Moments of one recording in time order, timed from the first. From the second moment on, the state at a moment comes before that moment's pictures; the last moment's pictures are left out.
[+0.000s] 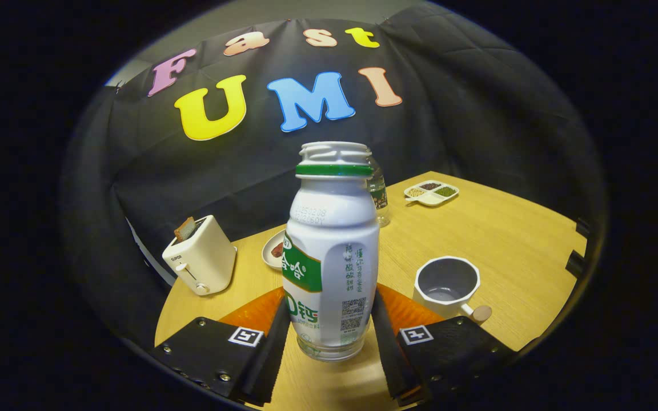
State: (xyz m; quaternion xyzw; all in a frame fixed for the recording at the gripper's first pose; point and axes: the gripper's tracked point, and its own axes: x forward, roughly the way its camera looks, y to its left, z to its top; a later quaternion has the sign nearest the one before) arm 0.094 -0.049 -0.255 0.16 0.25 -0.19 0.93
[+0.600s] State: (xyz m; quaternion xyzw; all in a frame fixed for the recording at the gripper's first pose) arm 0.152 -0.047 -0.244 0.05 0.22 -0.18 0.96
